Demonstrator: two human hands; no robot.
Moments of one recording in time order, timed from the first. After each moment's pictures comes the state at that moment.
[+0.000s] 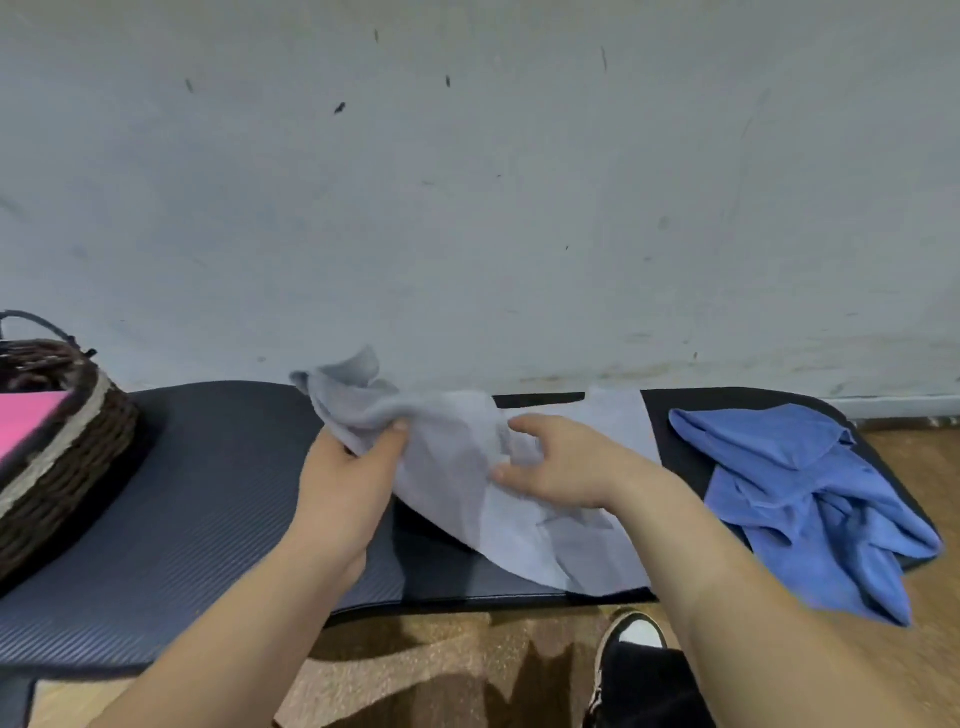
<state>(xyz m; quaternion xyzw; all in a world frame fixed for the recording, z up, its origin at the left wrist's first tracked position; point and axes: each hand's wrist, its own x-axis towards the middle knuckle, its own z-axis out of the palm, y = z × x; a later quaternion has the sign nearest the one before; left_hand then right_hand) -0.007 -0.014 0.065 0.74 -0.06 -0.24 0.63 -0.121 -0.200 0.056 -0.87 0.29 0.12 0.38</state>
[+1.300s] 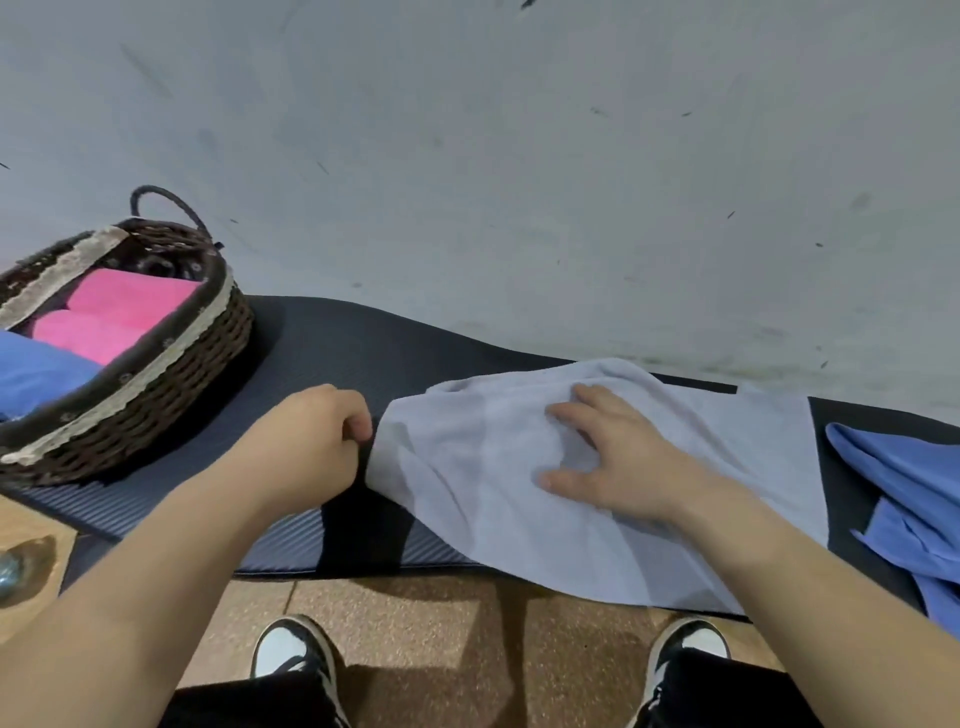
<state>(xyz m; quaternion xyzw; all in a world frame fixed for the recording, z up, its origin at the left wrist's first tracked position) 0.125 0.121 0.016 0.93 -0.31 -0.15 0.15 -0.053 -0.158 -0.014 -0.95 0.18 0.10 0.25</state>
